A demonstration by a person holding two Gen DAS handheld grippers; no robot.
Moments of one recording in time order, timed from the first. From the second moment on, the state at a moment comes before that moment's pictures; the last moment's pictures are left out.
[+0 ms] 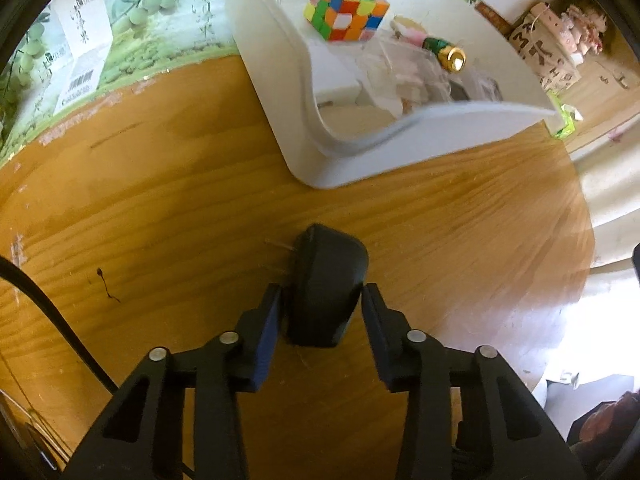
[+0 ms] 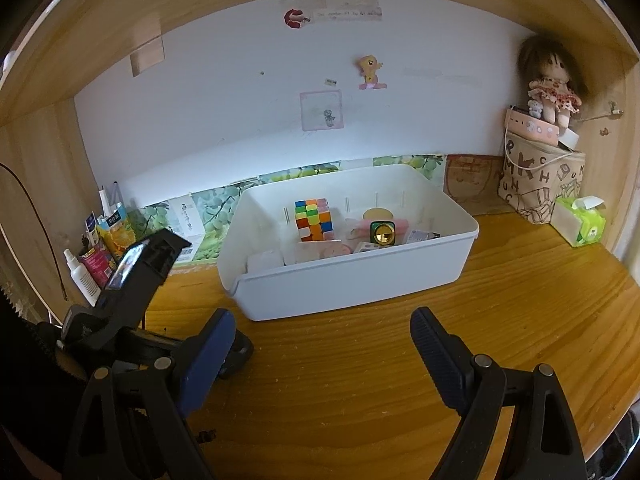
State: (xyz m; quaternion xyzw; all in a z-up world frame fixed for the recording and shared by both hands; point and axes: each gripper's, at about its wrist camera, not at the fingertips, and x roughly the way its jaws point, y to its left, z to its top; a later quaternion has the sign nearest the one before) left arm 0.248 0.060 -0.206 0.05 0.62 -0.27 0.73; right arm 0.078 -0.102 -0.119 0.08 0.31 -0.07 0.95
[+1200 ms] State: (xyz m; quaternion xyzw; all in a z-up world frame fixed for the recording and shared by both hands) left arm 0.172 0.050 -0.139 -0.07 0.59 -0.16 0.79; right arm 0.082 -0.192 -0.085 0.03 0.28 0.06 0.96
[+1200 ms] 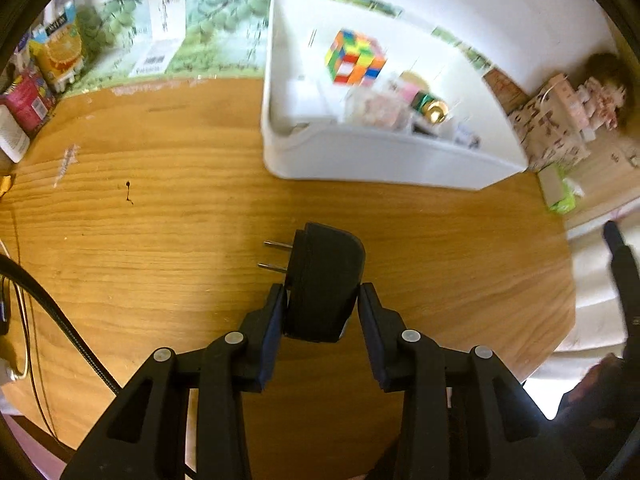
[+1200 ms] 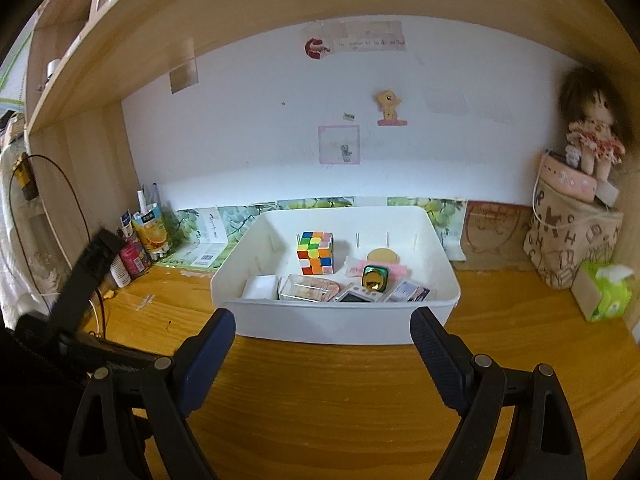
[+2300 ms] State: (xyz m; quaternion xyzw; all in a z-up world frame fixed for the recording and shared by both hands) left arm 0.257 -0.046 -0.081 -0.13 0.45 -0.12 0.88; right arm 0.097 -0.311 -0.122 0.04 0.39 0.13 0.91
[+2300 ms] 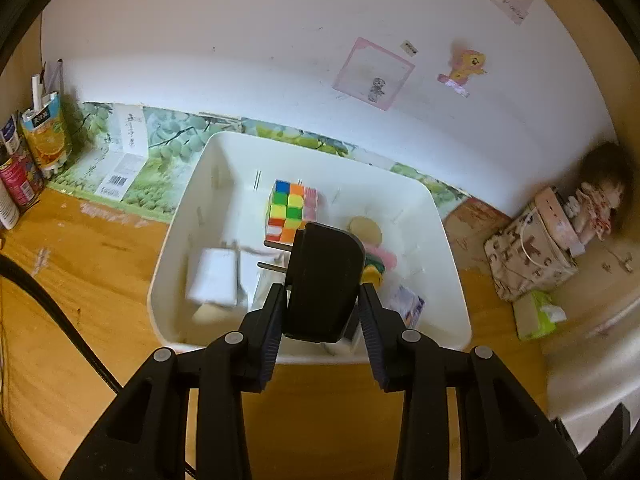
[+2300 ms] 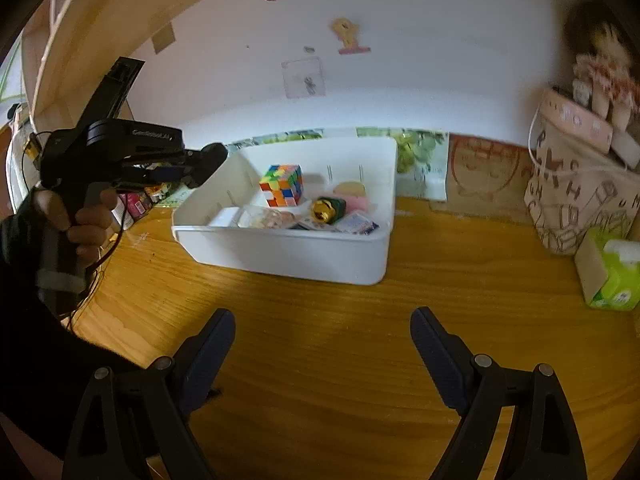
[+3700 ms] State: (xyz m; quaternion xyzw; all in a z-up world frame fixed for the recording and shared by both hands) left arm 0.168 -0.032 -0.032 -0.11 0.43 -0.08 0.89; right arm 0.120 -0.272 -0.048 0.06 0.38 0.14 0.91
